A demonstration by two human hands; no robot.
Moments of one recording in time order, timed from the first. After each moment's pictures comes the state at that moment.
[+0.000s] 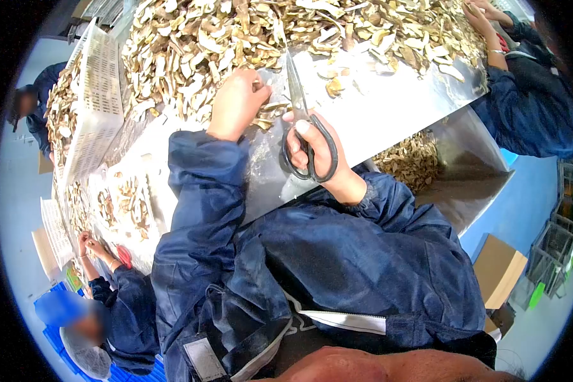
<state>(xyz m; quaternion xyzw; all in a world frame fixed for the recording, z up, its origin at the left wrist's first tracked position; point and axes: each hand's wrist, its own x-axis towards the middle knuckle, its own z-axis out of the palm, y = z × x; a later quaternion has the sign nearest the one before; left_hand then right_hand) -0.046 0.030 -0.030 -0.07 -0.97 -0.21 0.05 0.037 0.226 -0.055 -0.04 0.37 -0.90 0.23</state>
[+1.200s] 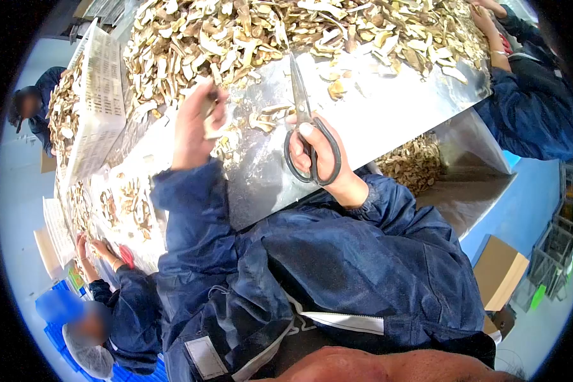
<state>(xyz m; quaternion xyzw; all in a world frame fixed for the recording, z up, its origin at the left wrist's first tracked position) -0.008 -0.009 0.010 0.18 -0.55 -0.81 -0.02 0.036 0.225 -0.058 -0.05 0.32 -0.92 0.22</state>
